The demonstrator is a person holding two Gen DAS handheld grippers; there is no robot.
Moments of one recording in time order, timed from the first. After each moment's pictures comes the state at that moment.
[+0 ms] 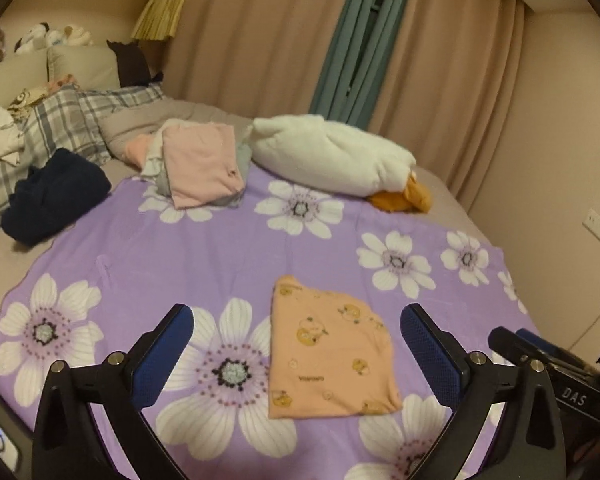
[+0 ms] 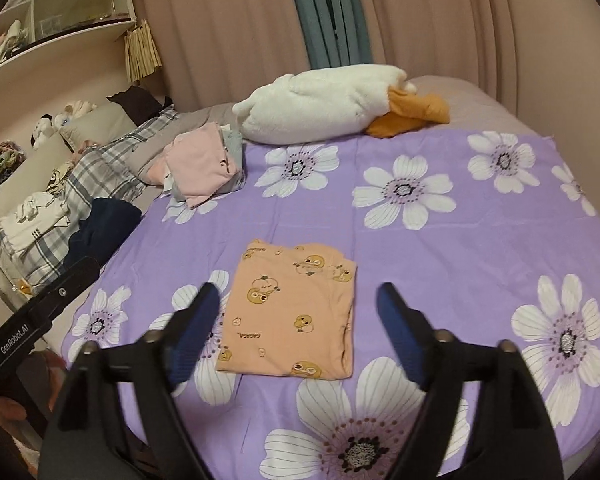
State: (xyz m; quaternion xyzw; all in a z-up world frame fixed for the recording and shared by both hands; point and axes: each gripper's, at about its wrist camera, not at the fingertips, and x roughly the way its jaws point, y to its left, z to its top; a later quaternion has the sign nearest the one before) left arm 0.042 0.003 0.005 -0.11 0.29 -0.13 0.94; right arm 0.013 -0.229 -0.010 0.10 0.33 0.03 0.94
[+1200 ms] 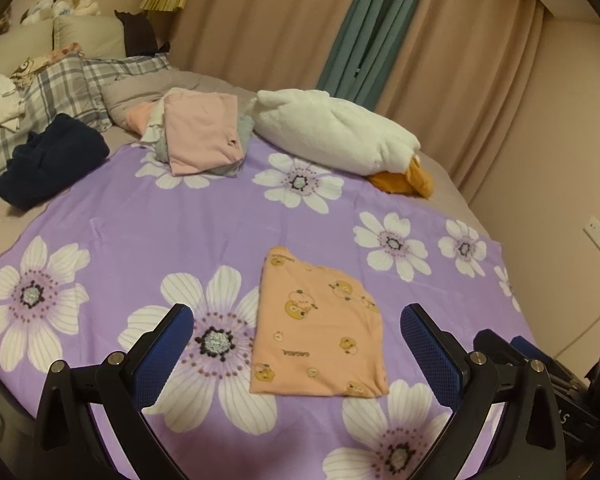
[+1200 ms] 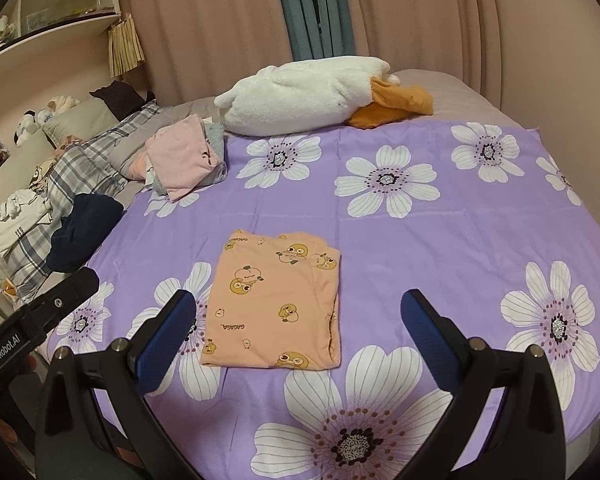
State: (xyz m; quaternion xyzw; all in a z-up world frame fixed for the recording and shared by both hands) left arm 0.038 -0.006 -0.004 -0.13 0.33 -0.13 0.93; right arm 0.017 -0.231 -0.022 0.10 0.35 0.00 0.93
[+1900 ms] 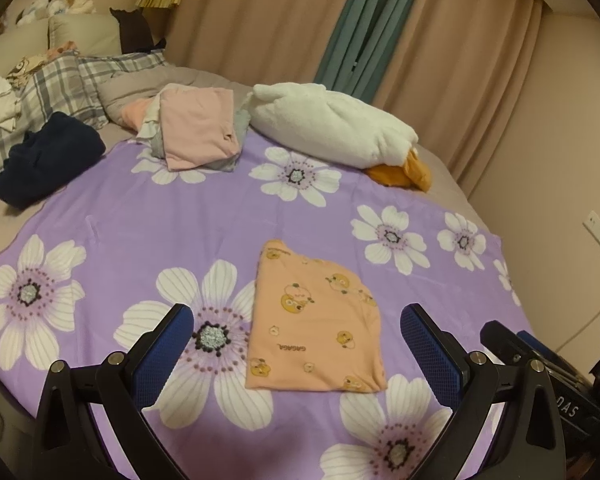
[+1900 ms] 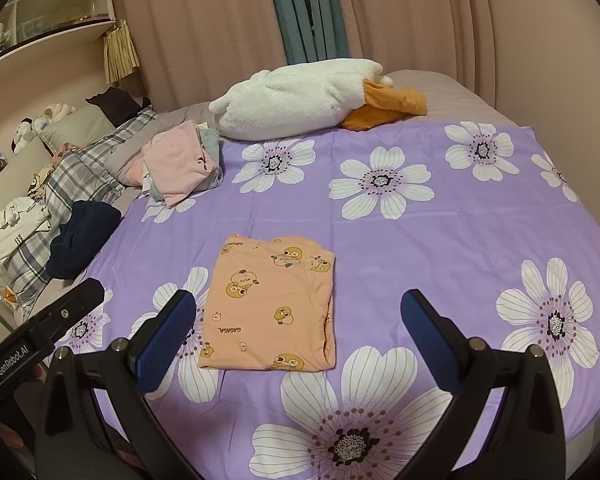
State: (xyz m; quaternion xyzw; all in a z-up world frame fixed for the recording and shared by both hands) left arm 0.037 -0.012 -0.007 -0.13 0.34 -0.13 0.92; right arm 0.012 -0.237 -0.020 0.11 0.35 -0.01 0.93
